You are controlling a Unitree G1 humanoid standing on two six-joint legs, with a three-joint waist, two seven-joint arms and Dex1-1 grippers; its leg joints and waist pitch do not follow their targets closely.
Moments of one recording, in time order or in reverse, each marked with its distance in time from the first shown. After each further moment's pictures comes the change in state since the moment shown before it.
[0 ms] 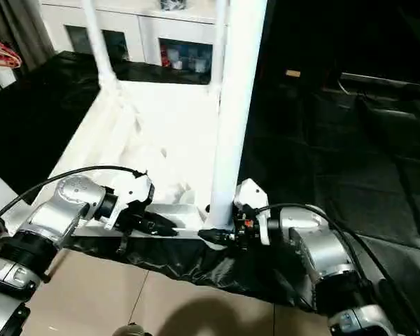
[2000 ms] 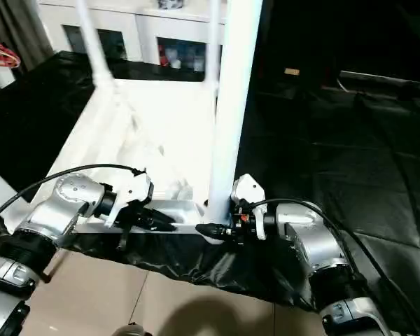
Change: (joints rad) left arm -0.009 0.004 0.012 0.017 0.032 -0.061 0.022; right arm -0.046 0.030 -0.021 0.069 -0.030 -0.011 0.010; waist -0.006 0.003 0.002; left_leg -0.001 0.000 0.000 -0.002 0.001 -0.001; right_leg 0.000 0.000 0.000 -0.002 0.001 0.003
